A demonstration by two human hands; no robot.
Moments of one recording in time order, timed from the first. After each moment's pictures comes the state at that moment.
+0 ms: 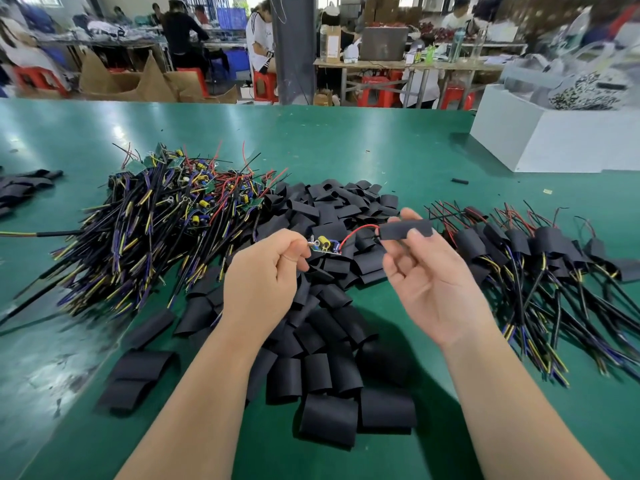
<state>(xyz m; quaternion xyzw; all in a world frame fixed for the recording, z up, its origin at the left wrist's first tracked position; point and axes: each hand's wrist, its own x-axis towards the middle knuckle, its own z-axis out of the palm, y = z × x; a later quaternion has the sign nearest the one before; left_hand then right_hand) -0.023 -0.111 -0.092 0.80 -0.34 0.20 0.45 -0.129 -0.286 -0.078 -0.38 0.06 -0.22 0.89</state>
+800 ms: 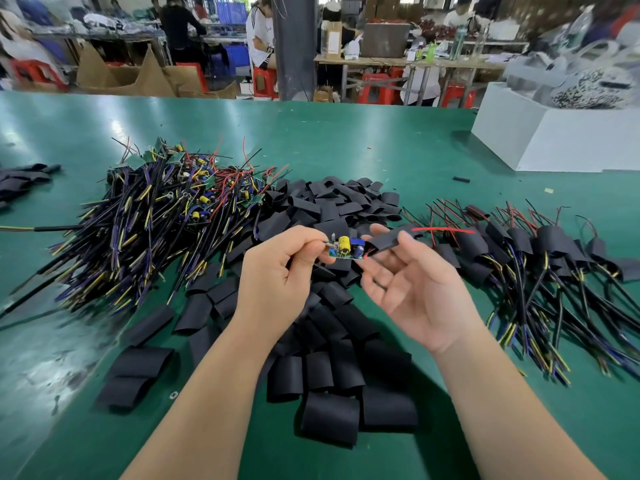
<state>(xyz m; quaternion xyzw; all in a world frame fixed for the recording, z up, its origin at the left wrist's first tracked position) -0.038 -0.120 -0.083 0.70 -0.42 0.18 0.55 -0.128 -0.276 -0.079 -0.38 0.07 -0.10 0.92</state>
